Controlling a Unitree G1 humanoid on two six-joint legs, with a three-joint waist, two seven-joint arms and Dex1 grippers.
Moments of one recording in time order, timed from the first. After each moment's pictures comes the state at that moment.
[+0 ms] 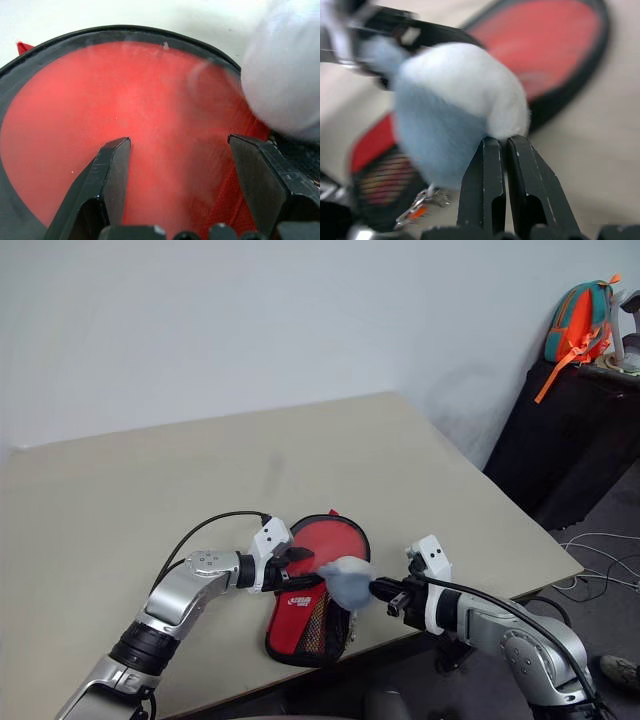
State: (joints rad) left arm -0.28 0.40 -0.32 0.02 -0.21 0.54 -0.86; right arm 0.05 -0.59 0.02 -0.45 0.77 0.97 0.49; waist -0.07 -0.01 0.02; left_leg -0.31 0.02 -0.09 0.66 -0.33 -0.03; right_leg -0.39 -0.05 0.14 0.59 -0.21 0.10
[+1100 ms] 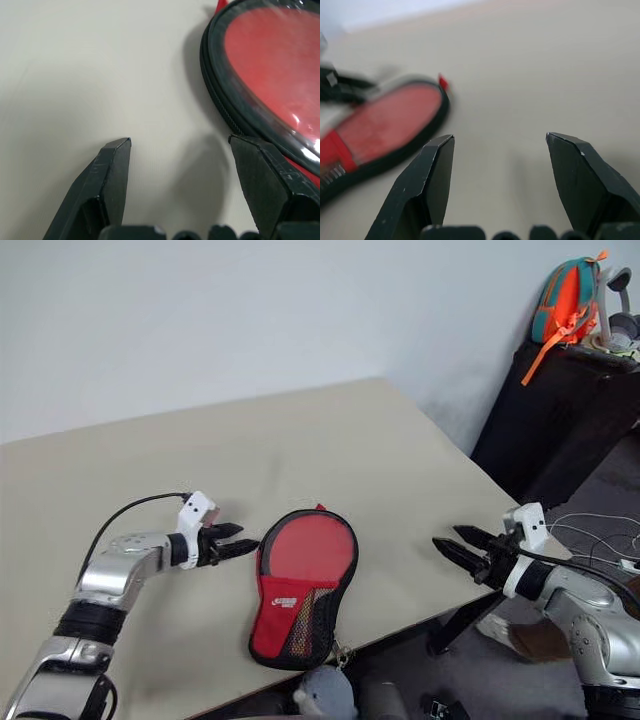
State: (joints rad) left arm -0.32 0.62 -0.05 0.23 -0.29 0.55 -0.90; right arm 0.03 -0.67 -0.31 -0.17 0.71 0.59 0.83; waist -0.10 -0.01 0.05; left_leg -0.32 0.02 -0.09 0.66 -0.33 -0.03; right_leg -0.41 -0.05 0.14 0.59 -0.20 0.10
